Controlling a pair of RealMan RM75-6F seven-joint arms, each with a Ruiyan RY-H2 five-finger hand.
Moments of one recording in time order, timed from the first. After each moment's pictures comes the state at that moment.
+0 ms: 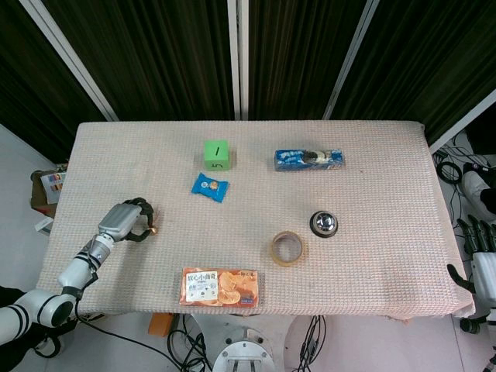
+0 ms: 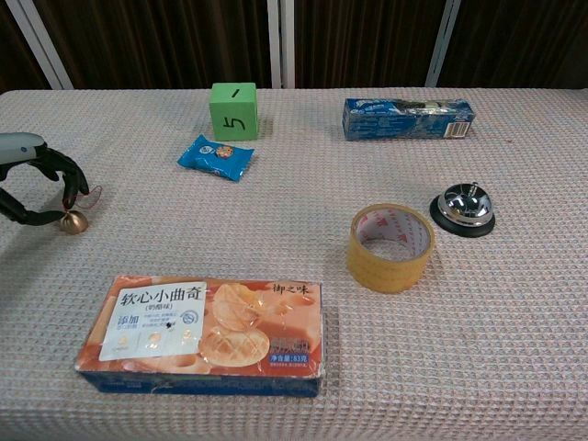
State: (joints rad) left arm -0.60 -1.37 -0.04 -1.32 1.32 0.81 -0.16; right arm 0.03 -1.14 0.06 -1.41 -1.48 1.48 0.04
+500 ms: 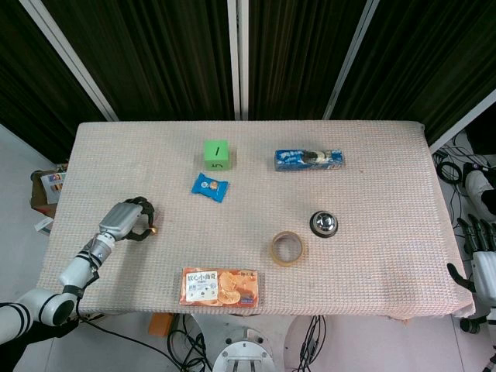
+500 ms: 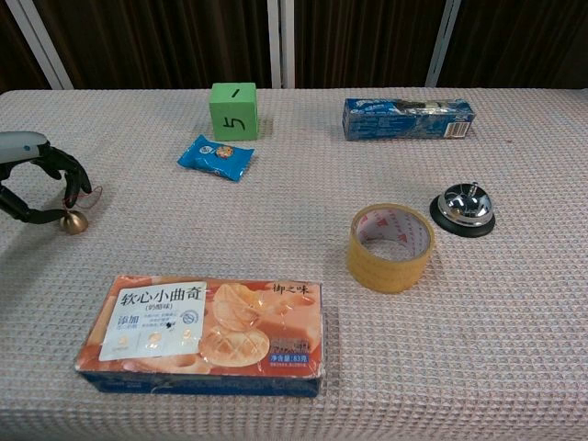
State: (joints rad) left arm -0.60 -1.38 -0.05 -1.31 1.32 0.81 -0.16; right arm 0.03 -1.13 0.06 -1.41 -1.48 1.48 0.04
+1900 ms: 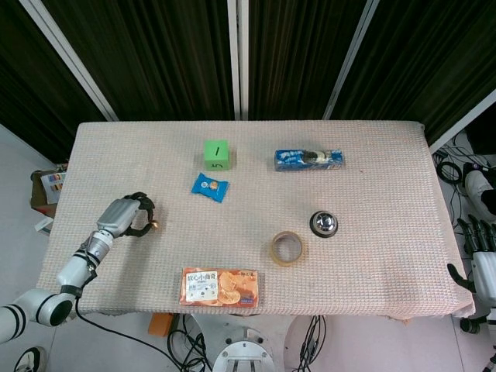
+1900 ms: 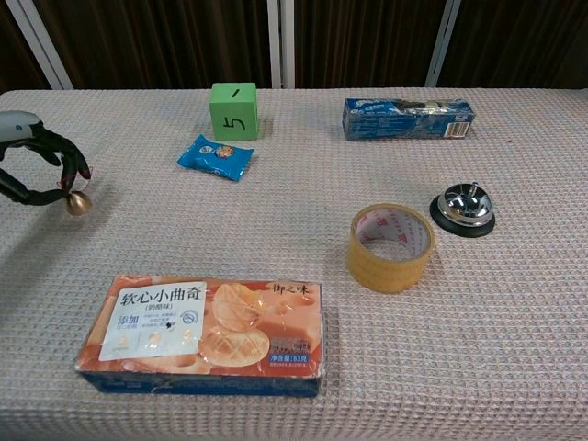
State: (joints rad) left arm -0.59 -1.33 -0.08 -1.38 1.31 0.85 -0.23; right arm 0.03 -1.14 0.06 -1.40 -1.48 1.48 0.05
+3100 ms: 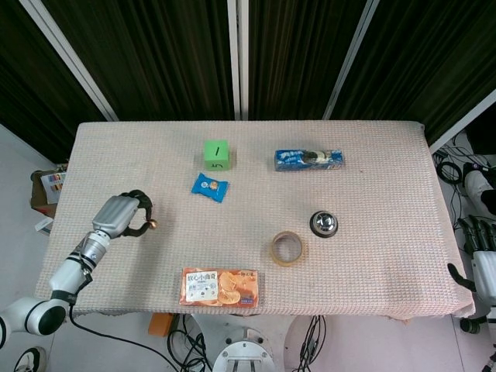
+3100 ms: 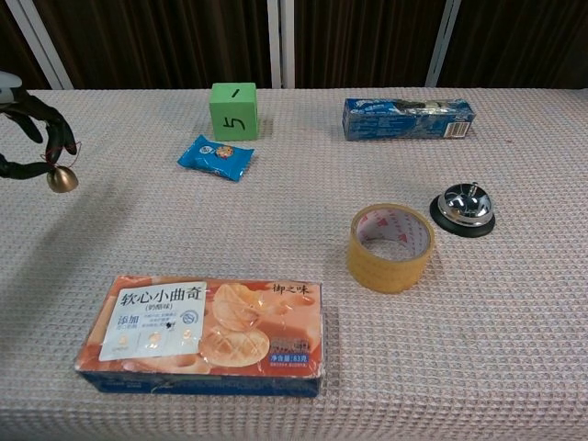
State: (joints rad) left arm -0.55 -1.19 -0.17 -1.64 1.24 0.82 0.05; right arm 0.04 -1.14 0.06 -1.39 -1.47 1.46 0.06
